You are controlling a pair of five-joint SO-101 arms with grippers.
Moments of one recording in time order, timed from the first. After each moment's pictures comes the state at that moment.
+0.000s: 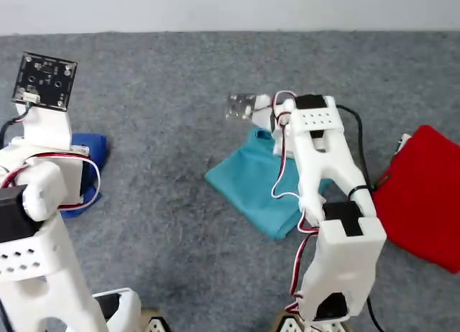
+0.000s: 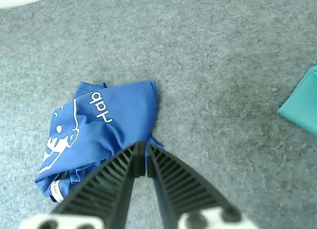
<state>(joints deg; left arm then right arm) -15.6 -36.5 0.0 99.7 -15.3 -9.1 23.0 -8.5 65.3 64.6</state>
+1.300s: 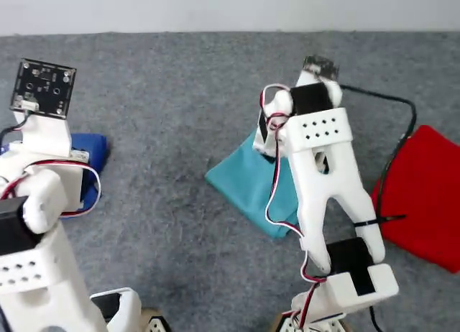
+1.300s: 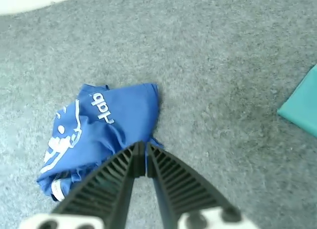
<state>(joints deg) -15.7 -39.2 1.8 99.7 -15.3 -16.4 2.6 -10.5 98.6 -37.8</state>
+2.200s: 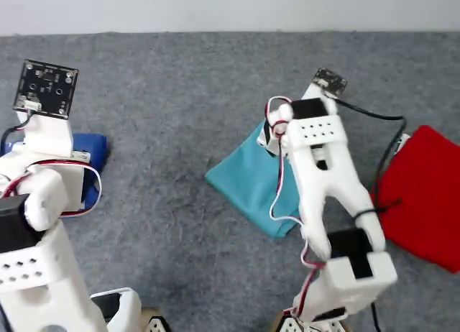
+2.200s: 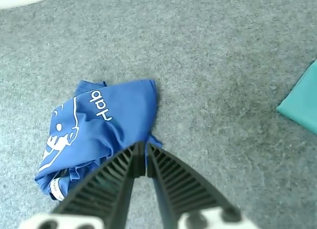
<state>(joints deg) -15.7 -39.3 2.2 99.7 -15.3 -13.0 10.4 1.7 72.2 -43.5</state>
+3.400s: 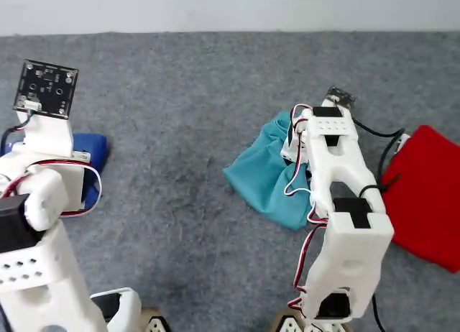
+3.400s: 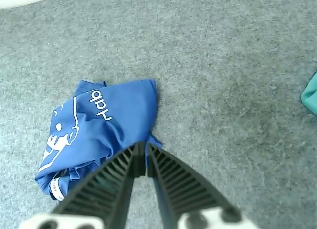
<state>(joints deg) -15.7 -39.3 2.2 99.7 -15.3 -2.7 25.0 -1.3 69.3 -26.9</state>
